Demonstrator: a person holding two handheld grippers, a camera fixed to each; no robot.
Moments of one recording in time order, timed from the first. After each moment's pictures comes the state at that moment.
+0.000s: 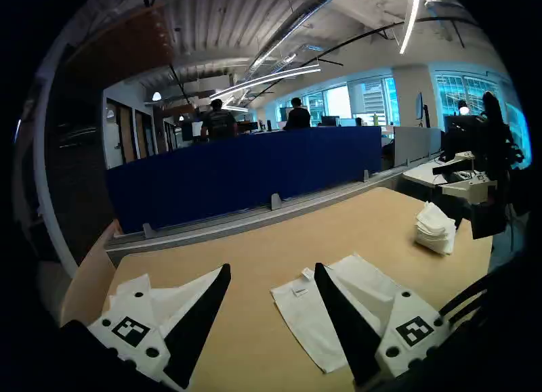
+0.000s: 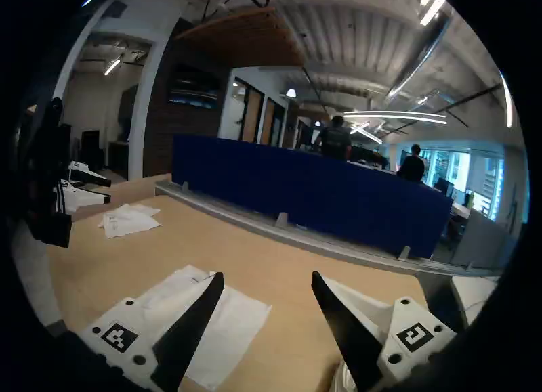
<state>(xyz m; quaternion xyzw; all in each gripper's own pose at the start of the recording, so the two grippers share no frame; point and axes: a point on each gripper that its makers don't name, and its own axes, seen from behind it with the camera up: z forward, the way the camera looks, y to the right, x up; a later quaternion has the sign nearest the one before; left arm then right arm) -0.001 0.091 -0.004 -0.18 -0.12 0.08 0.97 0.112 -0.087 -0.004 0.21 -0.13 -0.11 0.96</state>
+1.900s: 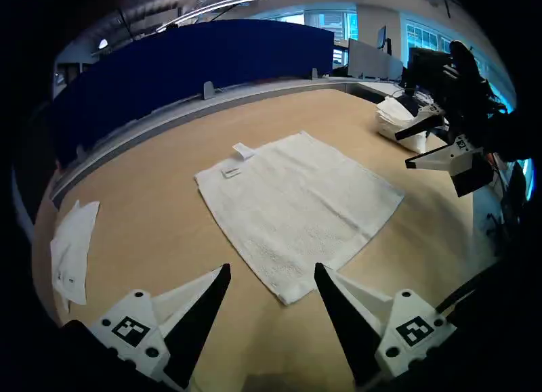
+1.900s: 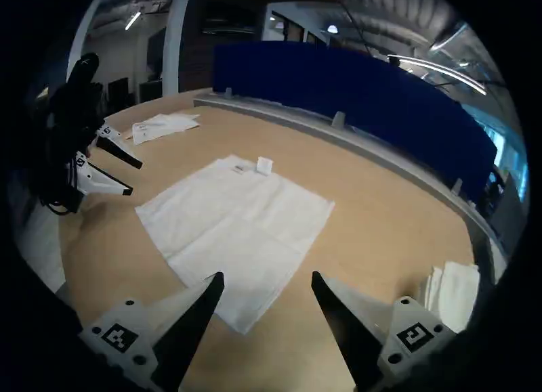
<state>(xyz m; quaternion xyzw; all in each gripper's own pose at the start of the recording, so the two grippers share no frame) -0.214 0.135 -0.064 -0.30 -0.32 0.12 0.89 -0.107 -0.105 -0.068 0.28 -0.31 -0.15 0.90</state>
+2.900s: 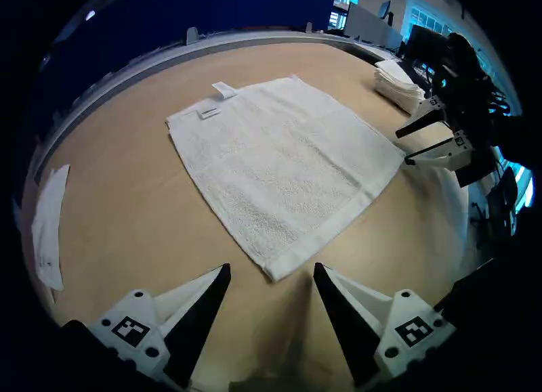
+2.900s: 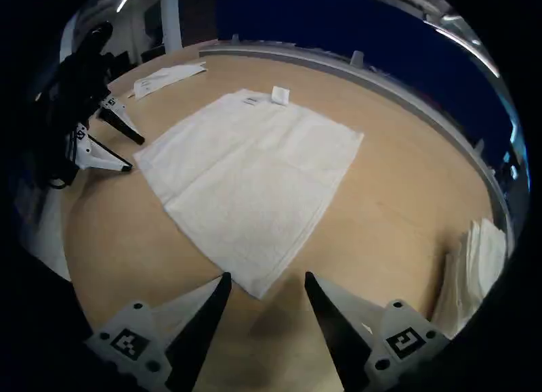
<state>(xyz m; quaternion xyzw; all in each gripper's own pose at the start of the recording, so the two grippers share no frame) -0.263 0.132 -0.081 -0.32 -0.44 0.13 0.83 -0.176 -0.093 -0.105 0.29 -0.43 -0.15 0.84</state>
